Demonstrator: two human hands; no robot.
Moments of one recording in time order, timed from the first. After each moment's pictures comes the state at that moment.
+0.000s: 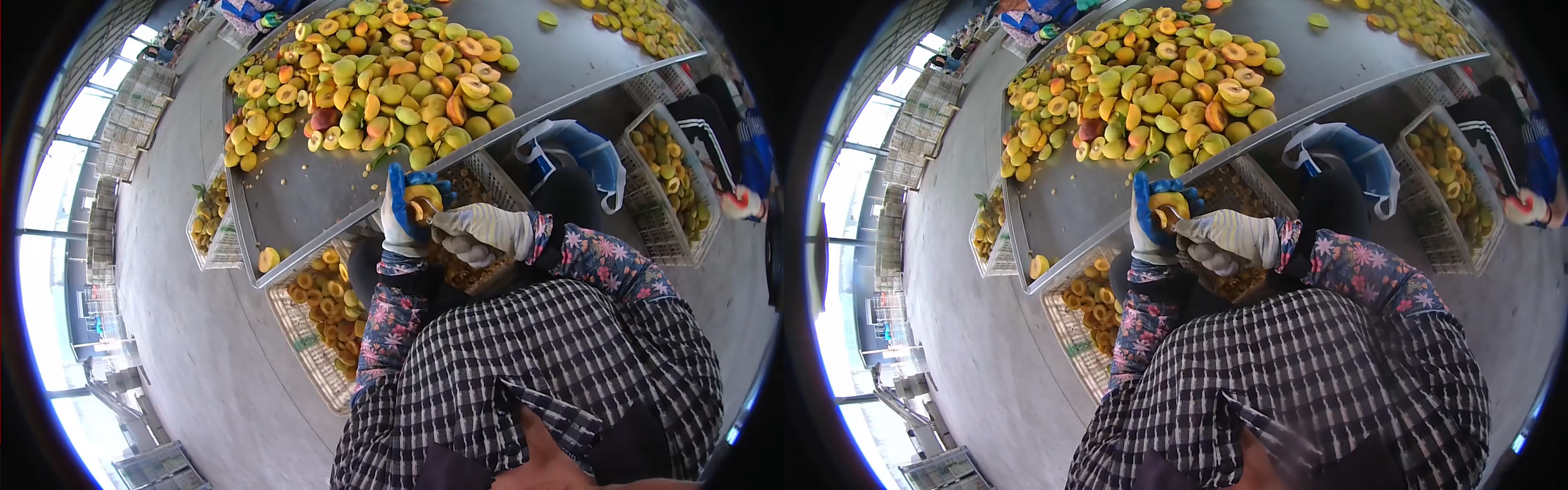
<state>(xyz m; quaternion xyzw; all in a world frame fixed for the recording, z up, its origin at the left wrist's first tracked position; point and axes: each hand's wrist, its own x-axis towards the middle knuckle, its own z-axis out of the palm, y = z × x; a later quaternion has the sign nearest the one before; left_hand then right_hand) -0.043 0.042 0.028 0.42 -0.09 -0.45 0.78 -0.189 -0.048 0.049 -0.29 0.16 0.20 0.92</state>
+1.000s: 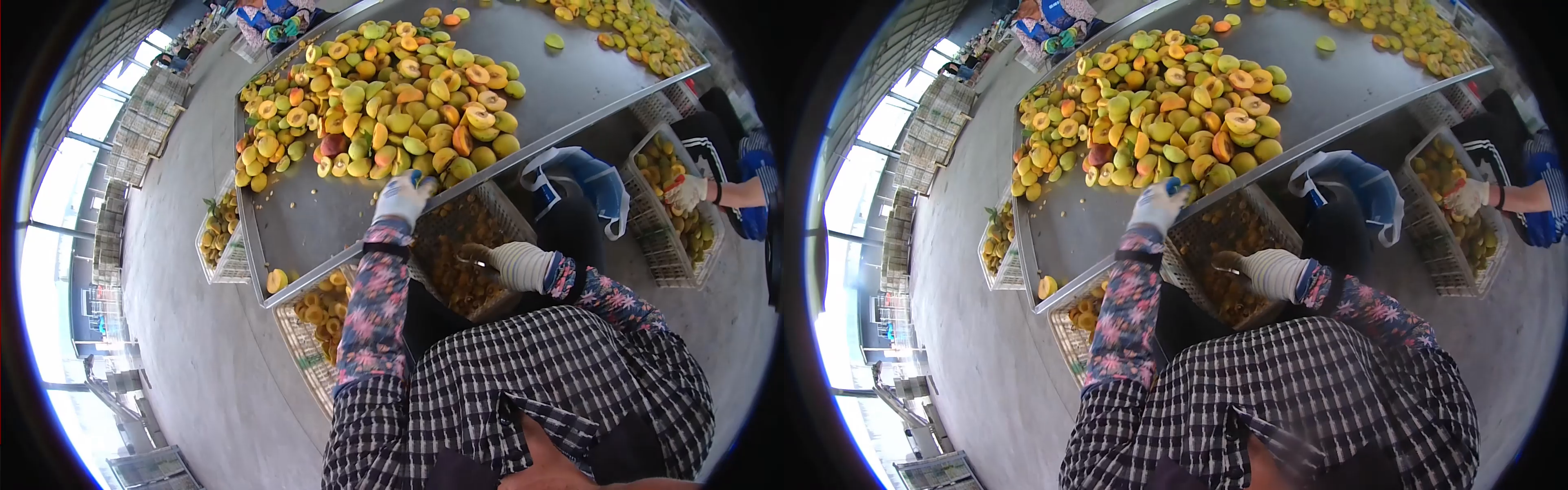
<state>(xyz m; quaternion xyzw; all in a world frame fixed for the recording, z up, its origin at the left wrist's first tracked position) 0.036 -0.021 0.020 0.85 -0.45 -0.17 0.21 -0.223 -0.069 -0.005 -0.85 0.20 0.20 0.43</state>
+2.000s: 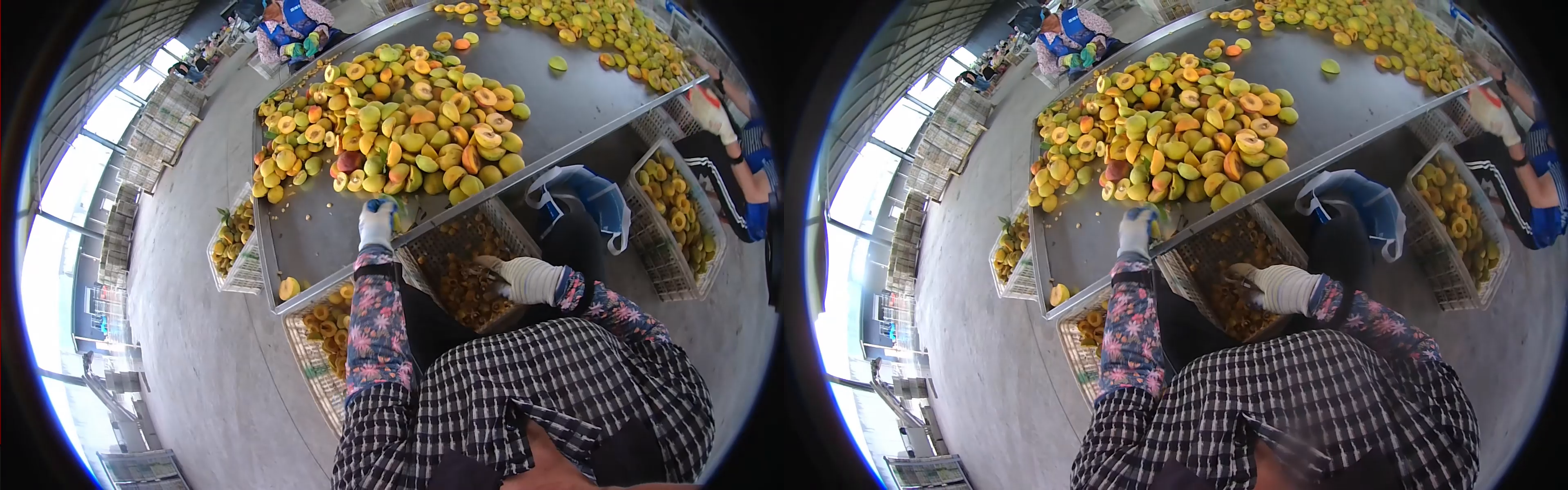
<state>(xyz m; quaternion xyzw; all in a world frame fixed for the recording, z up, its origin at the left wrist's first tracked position) 0.108 0.022 -0.037 0.79 -0.19 -0.22 0.54 -0.240 -0.060 0.053 -0.91 0.15 0.14 0.37</state>
